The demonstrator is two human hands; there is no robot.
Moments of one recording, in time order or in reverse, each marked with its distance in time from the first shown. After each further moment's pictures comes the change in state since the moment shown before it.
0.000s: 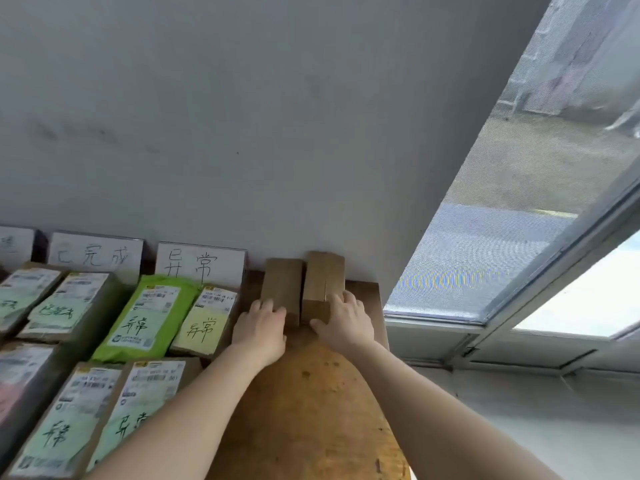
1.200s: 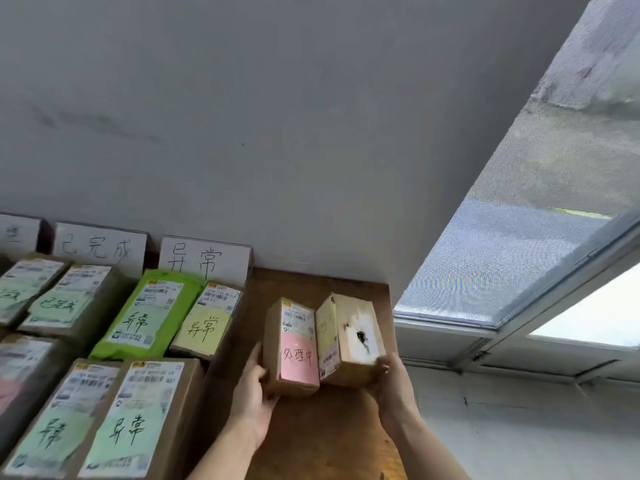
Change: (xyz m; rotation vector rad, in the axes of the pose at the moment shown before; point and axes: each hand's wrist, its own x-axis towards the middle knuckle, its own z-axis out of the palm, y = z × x) left_hand -0.044 0.016 0.072 -2.118 0.119 -0.702; right_hand -0.022 0.108 0.085 1.316 0.036 0.578
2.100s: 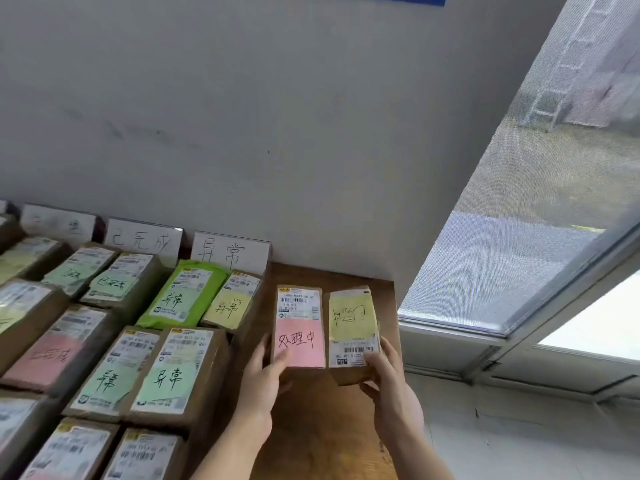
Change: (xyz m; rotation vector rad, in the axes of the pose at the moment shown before) left_hand -0.074 0.004 -0.014 0.349 -0.004 0.198; right_hand -0.129 -0.025 0.002 0.097 -0.238 -0.246
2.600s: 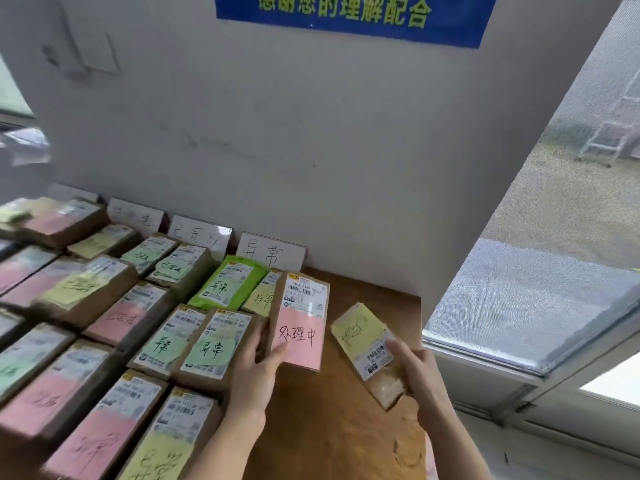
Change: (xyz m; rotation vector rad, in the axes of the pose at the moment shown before) left_hand -0.053 0.013 -0.041 0.003 0.150 0.244; right_hand 0.013 -0.014 -0.022 -0.402 -0.060 0.043
